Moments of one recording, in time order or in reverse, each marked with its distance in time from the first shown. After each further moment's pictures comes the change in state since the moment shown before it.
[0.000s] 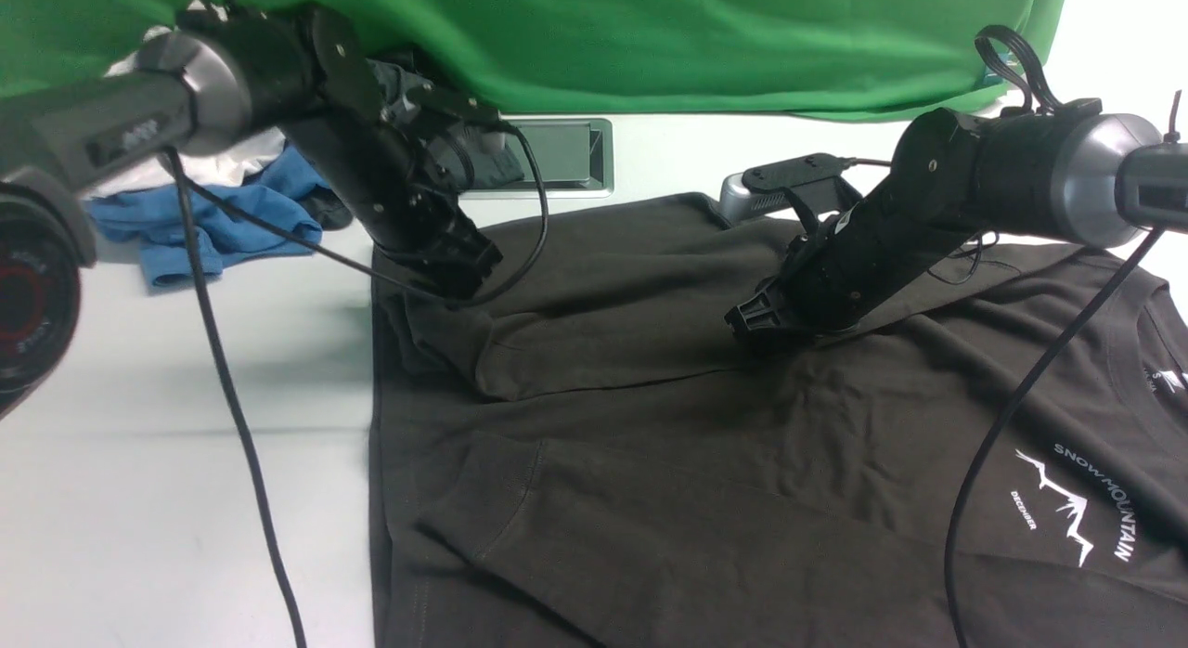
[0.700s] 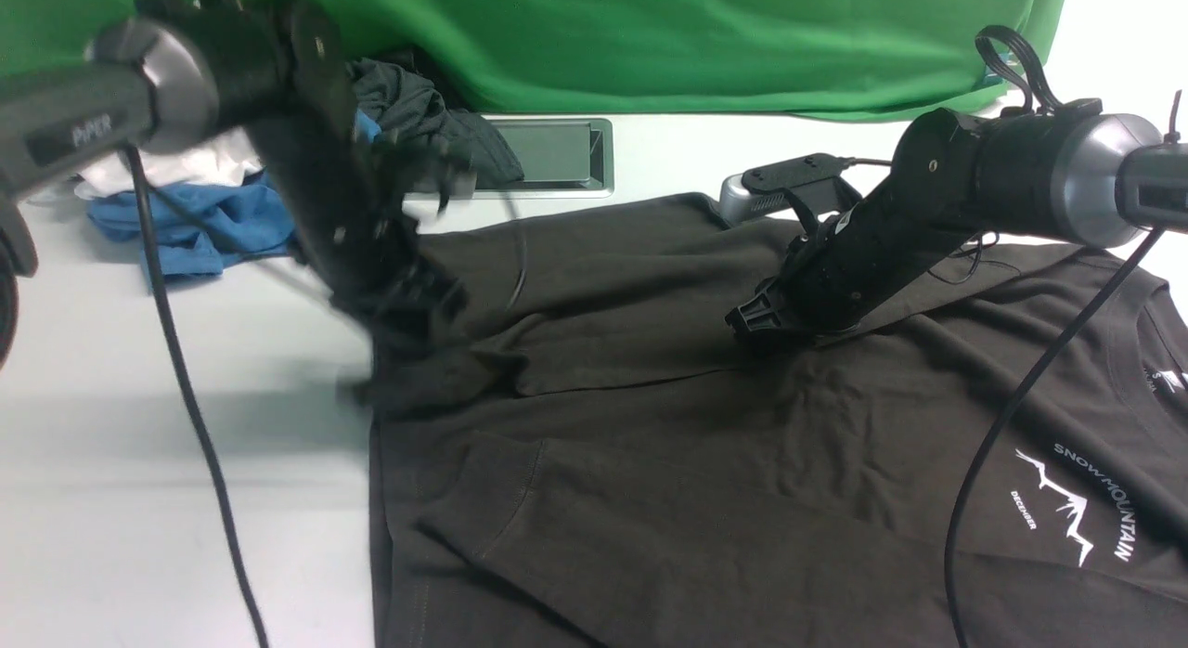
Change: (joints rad) right arm -0.001 0.000 0.000 -0.001 -0.001 -0.016; left arm -0.002 -0.068 0.142 0.133 0.223 -0.164
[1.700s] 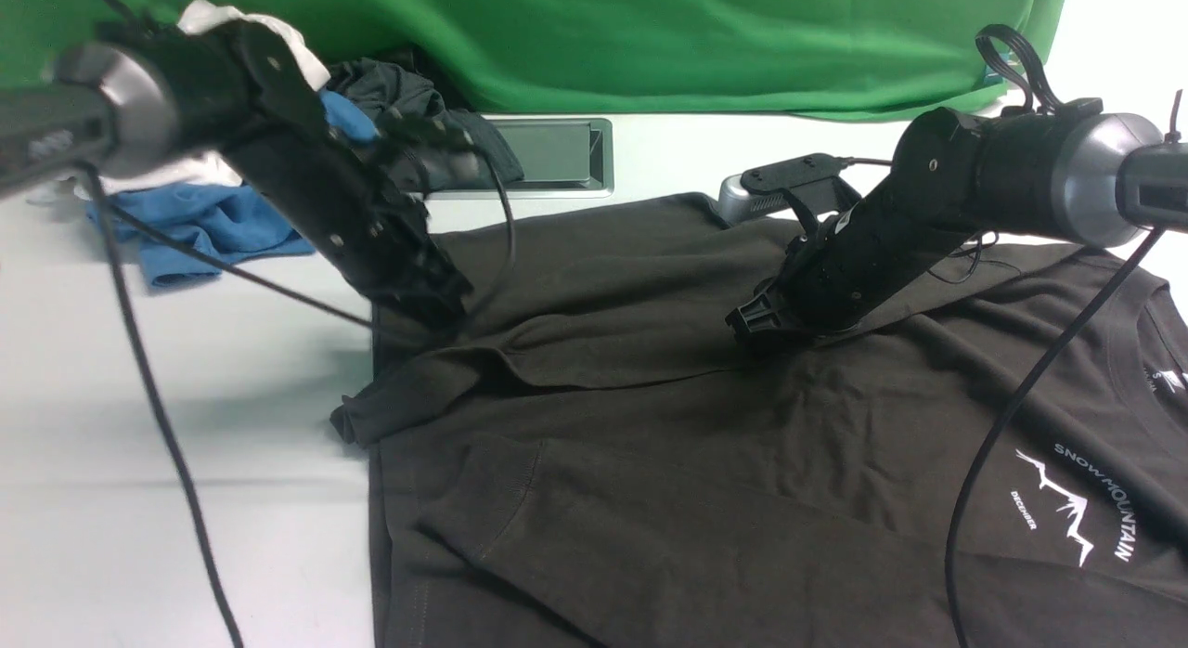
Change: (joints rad) right arm 0.000 0.000 0.000 0.004 0.005 -0.005; left arm 0.037 -0.006 0.057 -0.278 -0.190 0.317
